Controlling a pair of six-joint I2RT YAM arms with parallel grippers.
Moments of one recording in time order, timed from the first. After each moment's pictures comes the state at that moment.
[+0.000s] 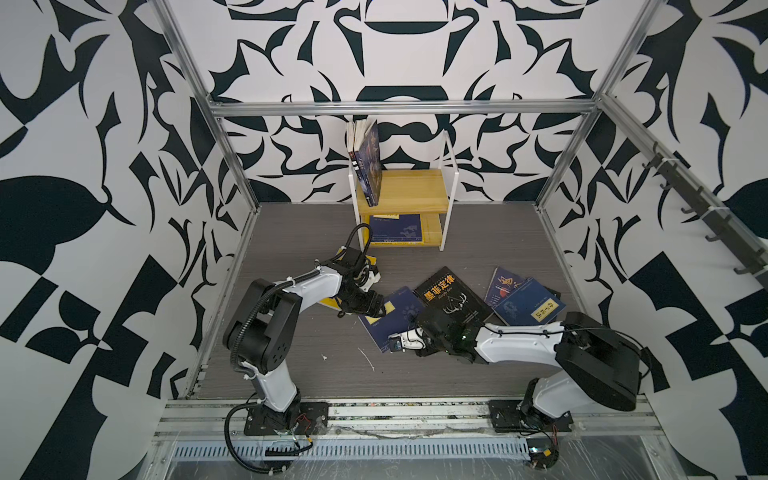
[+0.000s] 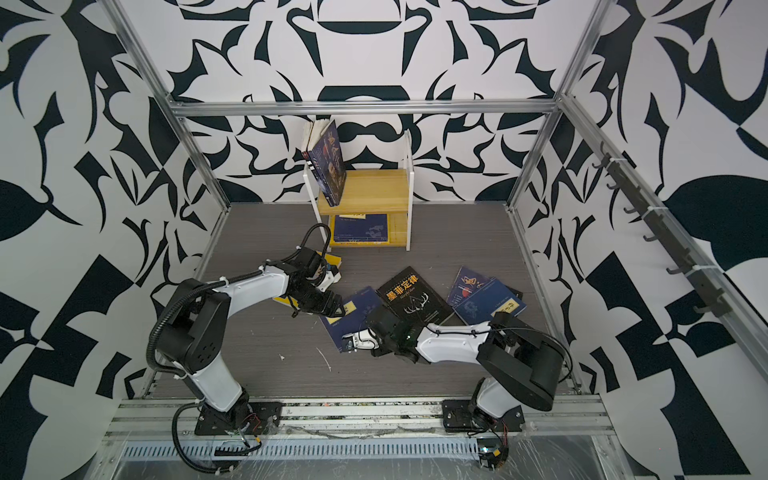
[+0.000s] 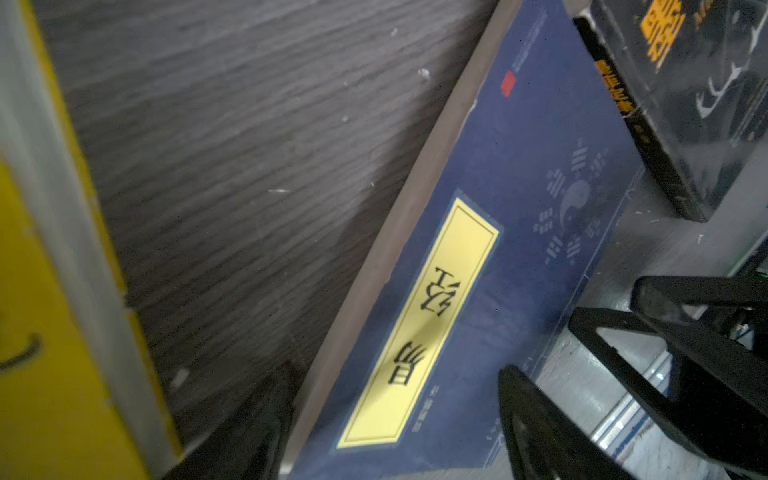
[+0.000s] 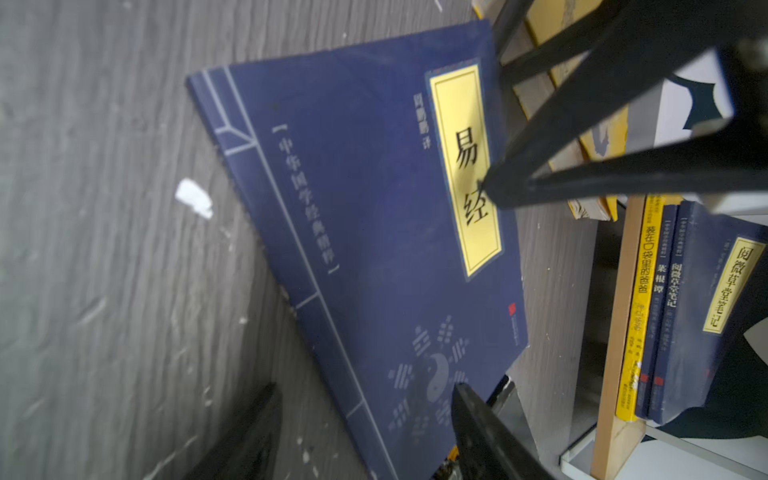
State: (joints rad) left arm -0.49 1.74 1.03 -0.62 0.43 -0.11; right arm 0.99 1.52 0.60 0.09 0.15 -0.92
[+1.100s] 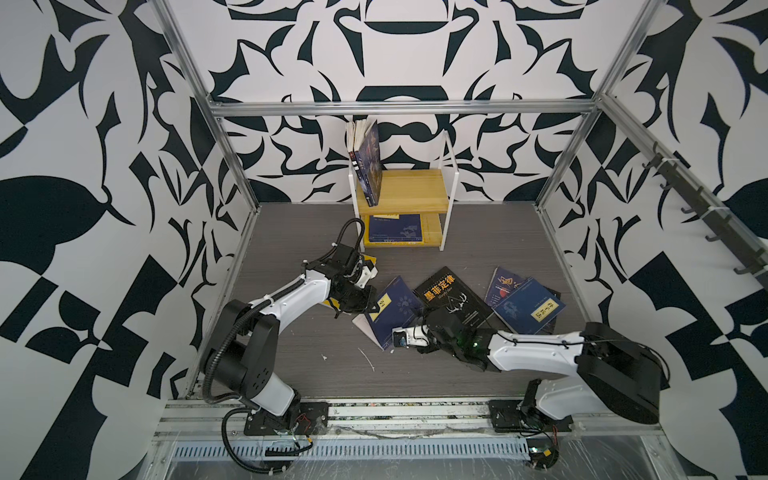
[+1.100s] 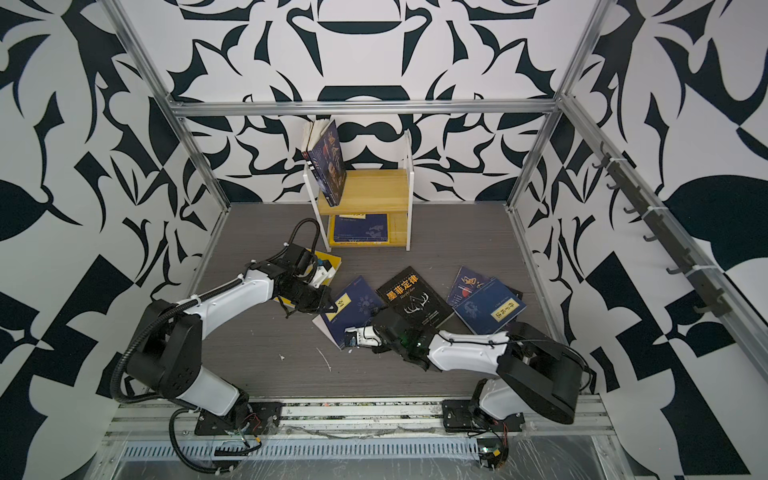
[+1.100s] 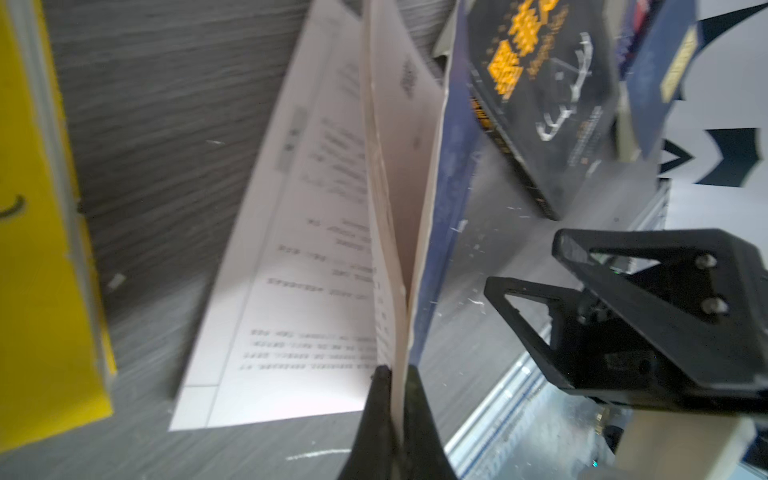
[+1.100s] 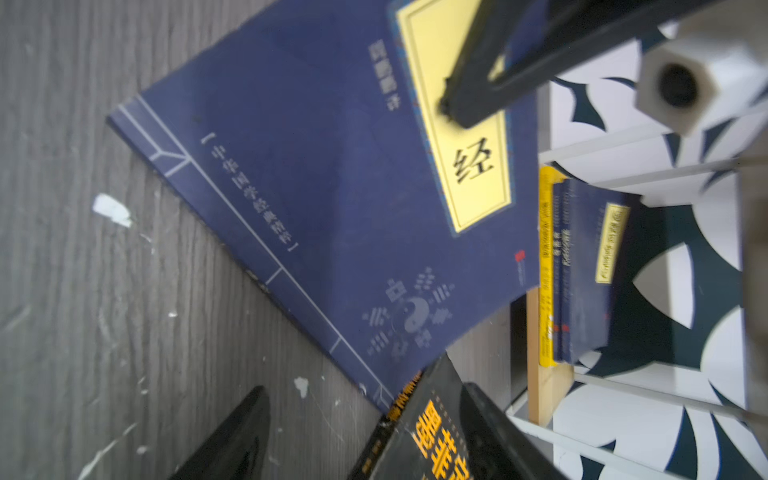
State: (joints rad) left arm -0.47 1.55 1.00 -0.67 0.59 -0.26; right arm 1.01 1.36 0.50 0.21 0.24 -0.89
